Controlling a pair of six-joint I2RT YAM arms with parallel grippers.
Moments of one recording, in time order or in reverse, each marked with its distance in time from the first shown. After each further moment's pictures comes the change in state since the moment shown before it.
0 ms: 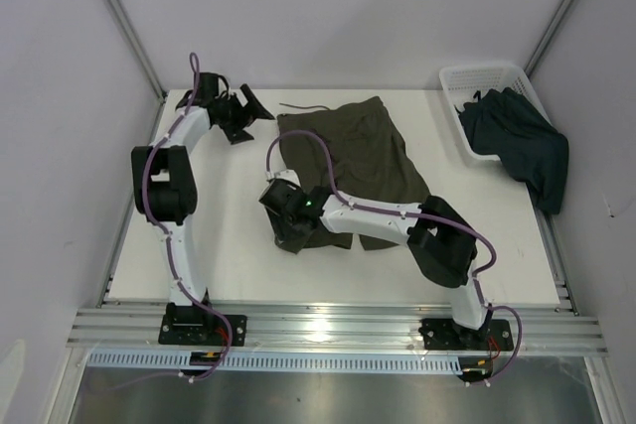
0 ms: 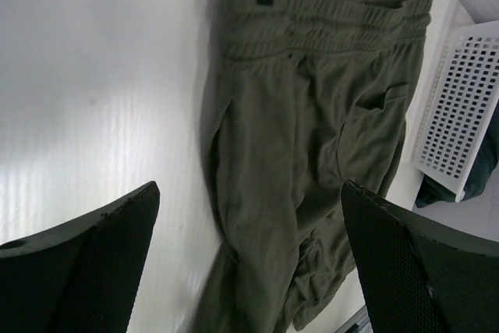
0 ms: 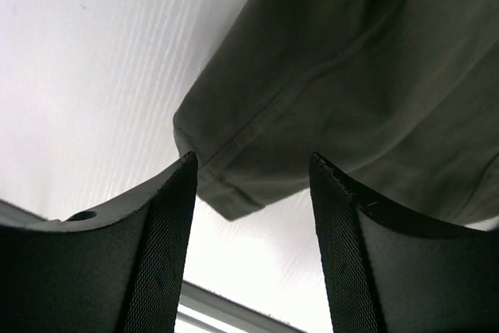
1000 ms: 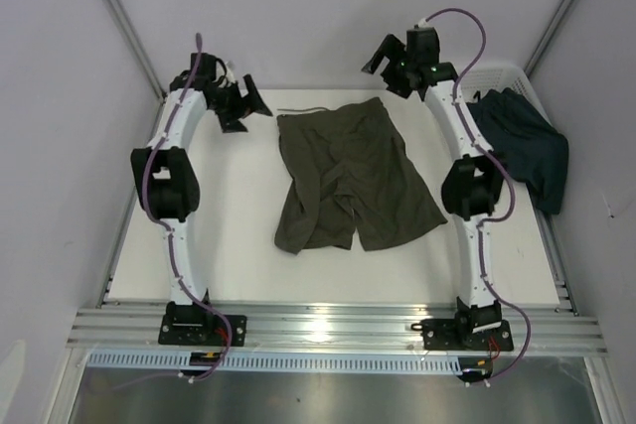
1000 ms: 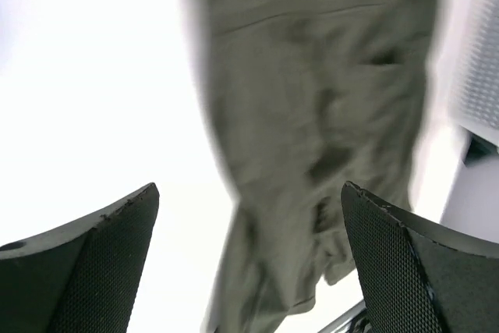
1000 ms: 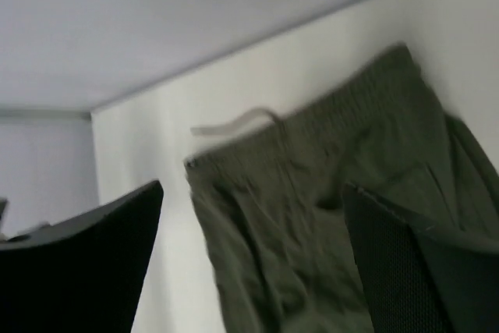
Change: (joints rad) left arm -0.053 0.105 0.410 -0.360 0.020 0.232; right arm -0.865 0.455 1.067 -0.087 -0.403 0.170
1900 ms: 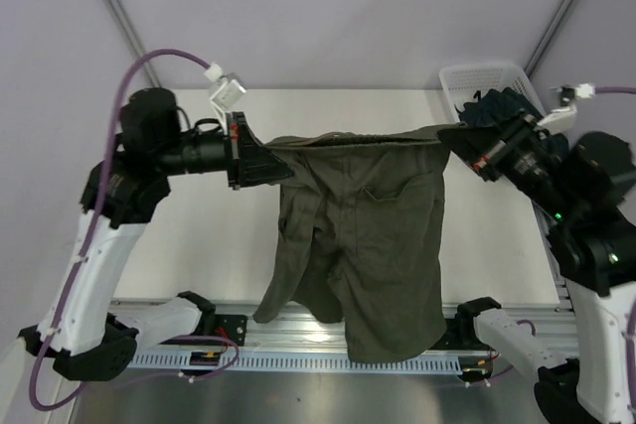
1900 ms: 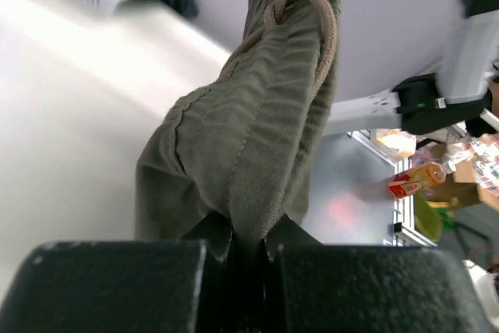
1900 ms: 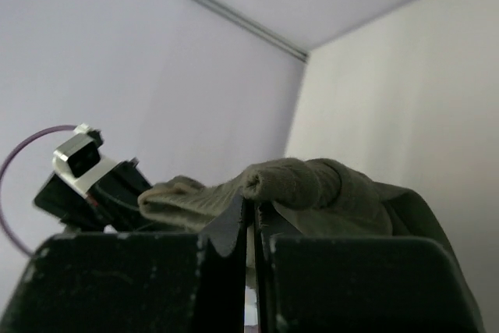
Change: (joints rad) left arm -0.411 -1.140 -0.456 0.020 0.333 0.062; right arm 0.038 -1.577 -1.015 -0.063 -0.171 0.212
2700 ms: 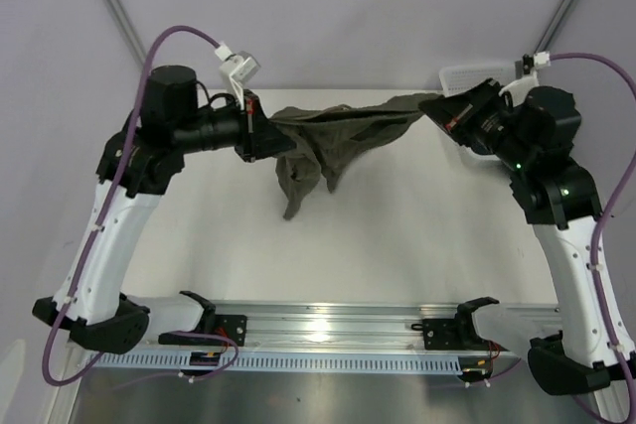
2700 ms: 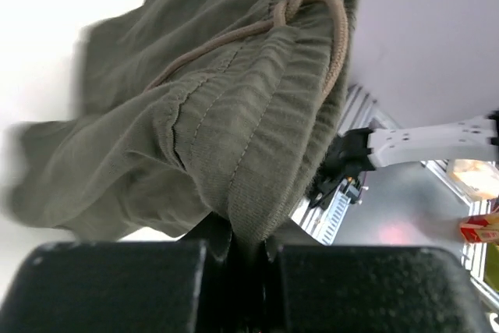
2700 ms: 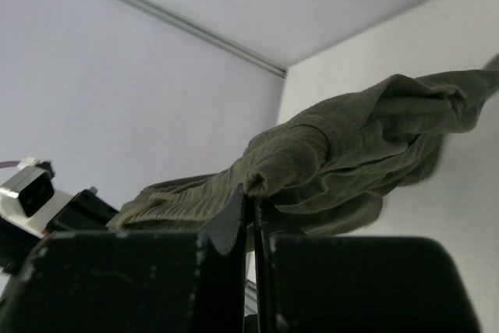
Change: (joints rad) left arm 0.011 0.158 0.074 -0.079 -0.231 0.090; right arm -0.006 0.205 -0.071 0.123 0.080 -0.020
